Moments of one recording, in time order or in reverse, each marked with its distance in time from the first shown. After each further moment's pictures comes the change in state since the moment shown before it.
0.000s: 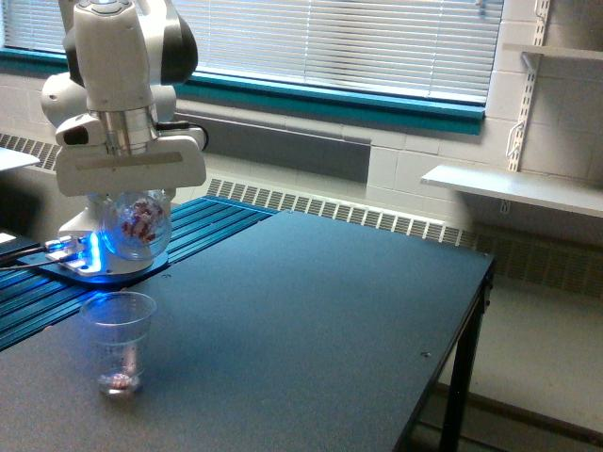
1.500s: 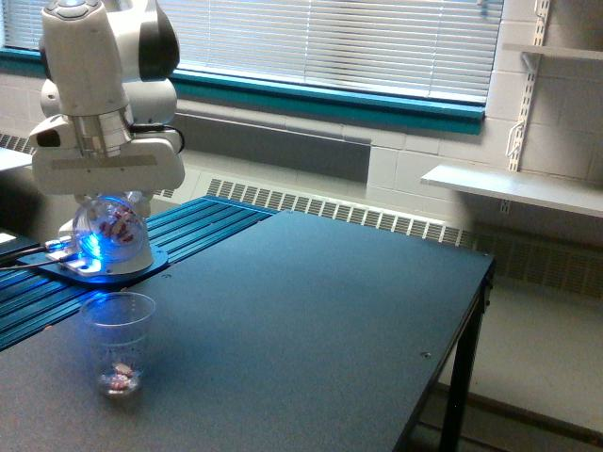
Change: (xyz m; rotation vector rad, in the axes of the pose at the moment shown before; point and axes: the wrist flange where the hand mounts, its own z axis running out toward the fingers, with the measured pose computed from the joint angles) arm 0.030 0.020 -0.003 -0.046 -0.057 0.120
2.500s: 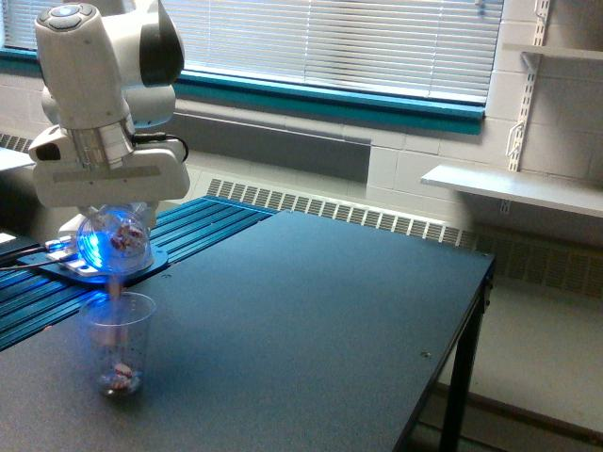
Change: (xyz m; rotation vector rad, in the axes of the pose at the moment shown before) arm 0.011 -0.028 0.007 -0.012 -0.058 0.012
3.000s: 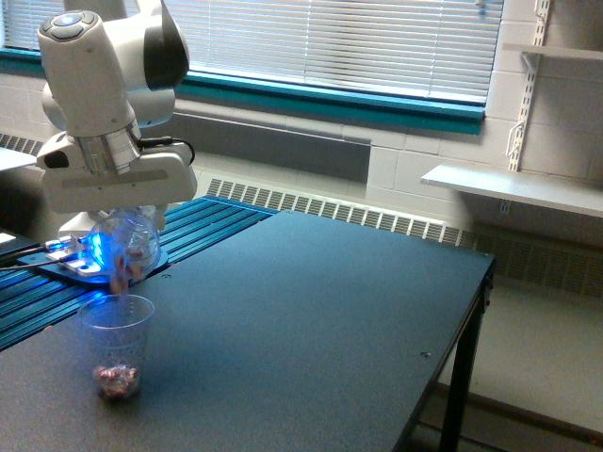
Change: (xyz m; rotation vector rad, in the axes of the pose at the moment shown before) arm -0.007 -0.004 0.007 0.005 -0.043 -0.006
